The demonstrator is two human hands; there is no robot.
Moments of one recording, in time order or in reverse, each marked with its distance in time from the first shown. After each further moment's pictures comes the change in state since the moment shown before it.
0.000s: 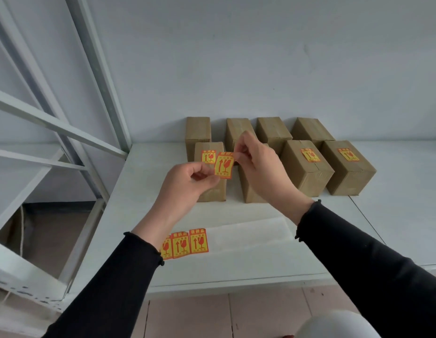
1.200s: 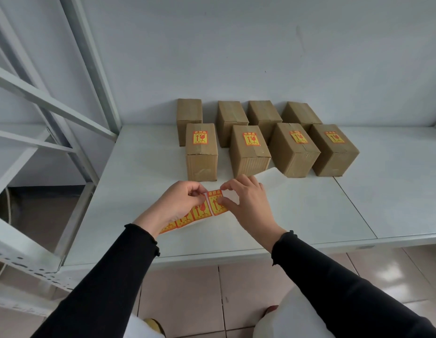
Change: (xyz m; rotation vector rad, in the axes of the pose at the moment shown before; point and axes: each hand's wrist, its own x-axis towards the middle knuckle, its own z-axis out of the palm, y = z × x) left_hand -0.021 -0.062 0.025 0.218 -0.345 -0.224; right_hand -0.102 0.042 0.063 -0.291 -0.122 0.173
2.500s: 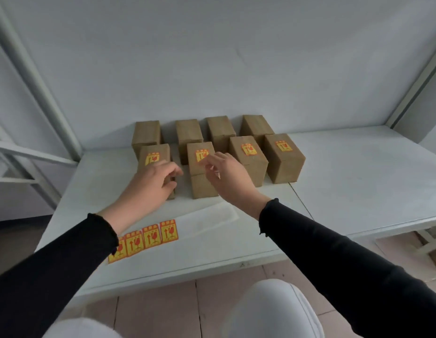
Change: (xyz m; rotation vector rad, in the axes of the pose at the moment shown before) left_hand 0.016 0.097 -0.004 0.512 0.257 0.394; right_hand 0.051 0.054 -0.096 0.124 0.105 -0.165
